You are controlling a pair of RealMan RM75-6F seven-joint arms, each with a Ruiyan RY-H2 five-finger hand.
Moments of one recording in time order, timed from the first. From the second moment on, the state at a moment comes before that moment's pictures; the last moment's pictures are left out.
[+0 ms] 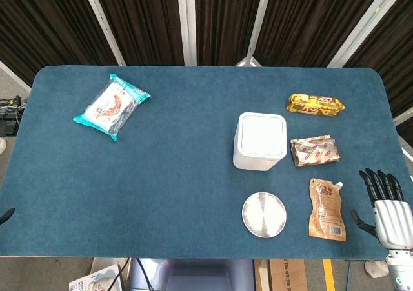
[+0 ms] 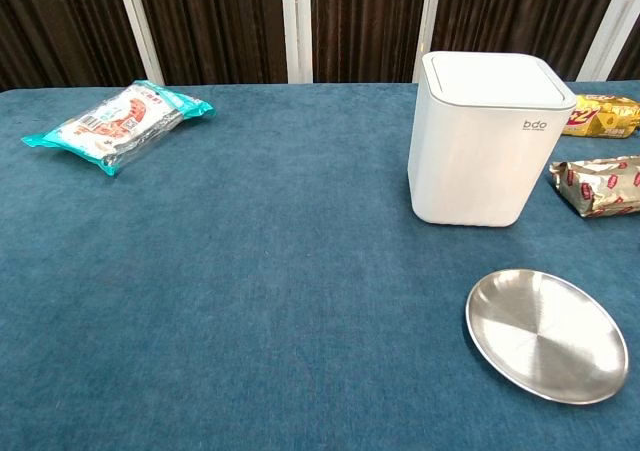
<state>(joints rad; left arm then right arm) 0.02 -1.08 -0.08 -1.54 1.49 1.64 -0.21 0.04 -1.14 0.06 -1.59 -1.53 1.53 -0.01</state>
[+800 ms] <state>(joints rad) 0.02 -1.09 -0.07 -1.55 1.50 1.63 -0.18 0.04 -1.14 0.06 -1.60 -1.53 1.53 0.01</state>
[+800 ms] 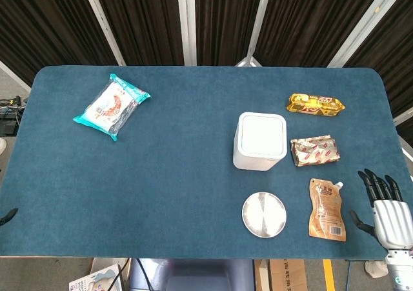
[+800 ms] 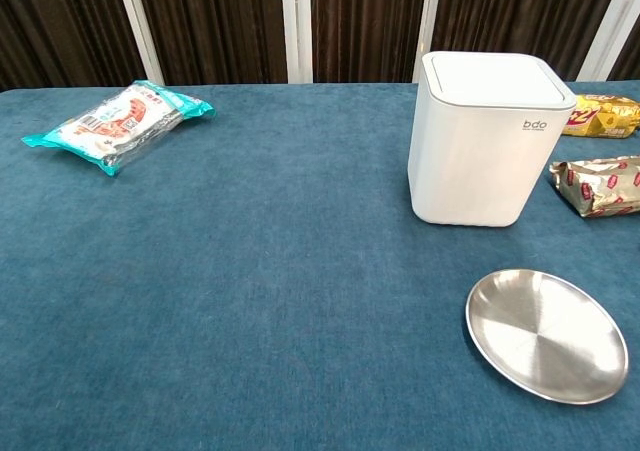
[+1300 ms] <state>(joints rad) 0.02 -1.12 -0.09 -1.53 1.50 1.66 -0.16 0.17 -0.98 0.11 -1.80 -1.51 1.35 -0.06</state>
